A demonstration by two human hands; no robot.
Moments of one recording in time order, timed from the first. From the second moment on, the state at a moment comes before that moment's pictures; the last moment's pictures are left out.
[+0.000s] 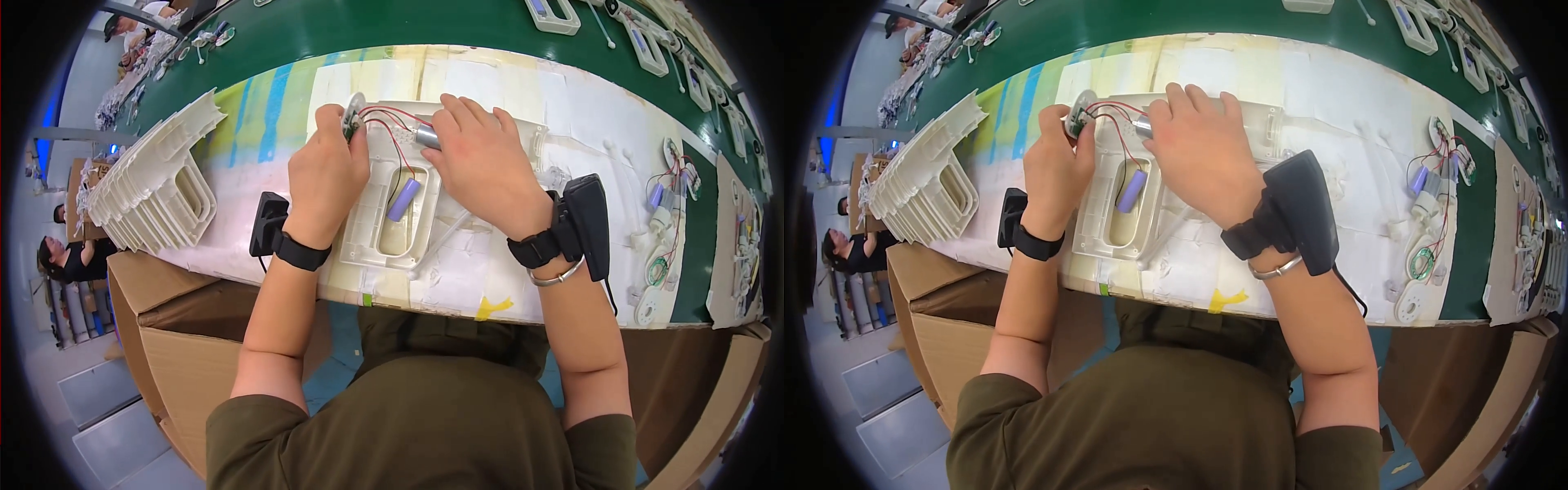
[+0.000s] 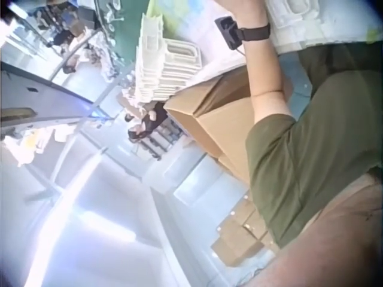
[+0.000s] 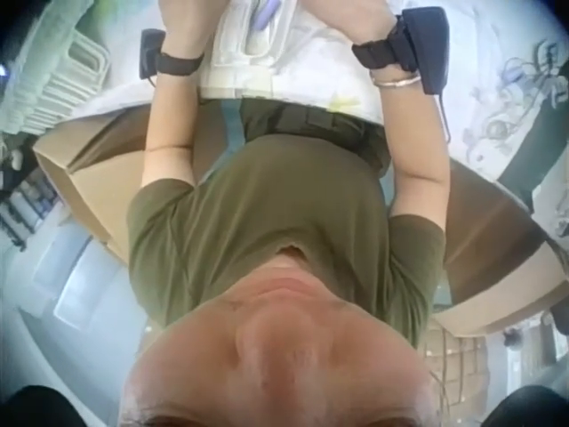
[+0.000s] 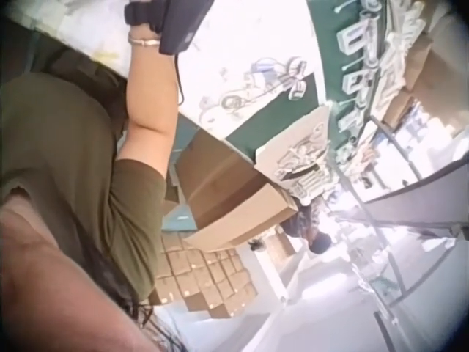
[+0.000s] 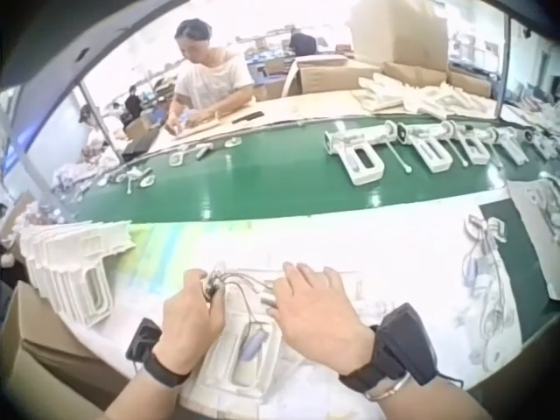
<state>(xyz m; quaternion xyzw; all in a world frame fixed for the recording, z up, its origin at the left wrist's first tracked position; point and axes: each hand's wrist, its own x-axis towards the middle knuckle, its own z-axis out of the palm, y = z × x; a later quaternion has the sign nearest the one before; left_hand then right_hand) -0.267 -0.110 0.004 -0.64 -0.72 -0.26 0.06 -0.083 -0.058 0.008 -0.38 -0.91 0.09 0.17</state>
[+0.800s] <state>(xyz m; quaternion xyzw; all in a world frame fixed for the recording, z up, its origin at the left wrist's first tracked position) -0.265 -0.130 0.027 -0.70 -0.68 -0.24 0.05 -0.078 -0.060 -0.004 -0.38 -0.89 0.08 0.22</state>
